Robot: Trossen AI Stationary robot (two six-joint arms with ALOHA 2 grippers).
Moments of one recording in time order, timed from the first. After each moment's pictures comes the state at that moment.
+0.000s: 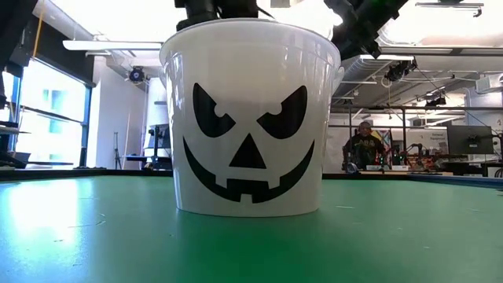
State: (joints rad) left arm 0.24 1.85 1.68 -1.19 0.15 0.32; right arm -0.07 1.20 1.03 -0.54 0.46 0.39
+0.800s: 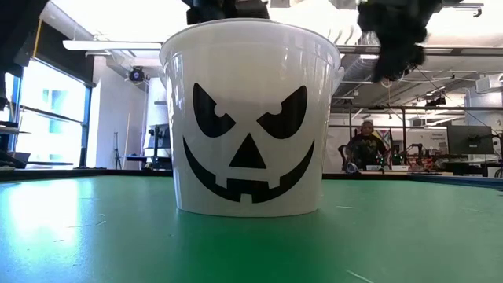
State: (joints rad) left arm 0.25 1.91 1.66 -0.98 0.16 0.30; right arm 0.01 1.13 1.03 -0.96 0.22 0.63
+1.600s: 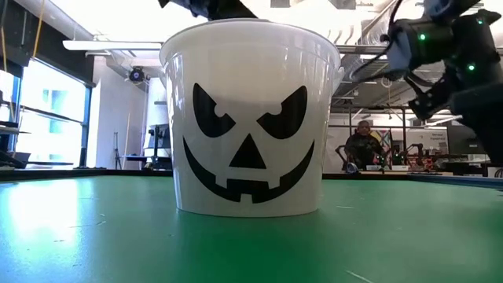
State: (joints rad) left arm 0.34 1.53 1.41 -0.43 0.44 0.09; right arm 0.05 1.24 0.68 -1.13 -0.07 0.82
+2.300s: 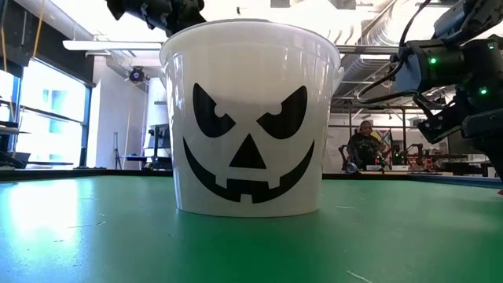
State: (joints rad) left arm 0.36 1.22 0.99 -0.24 0.36 -0.13; right arm 0.05 1.24 0.52 -0.93 -0.13 0.80
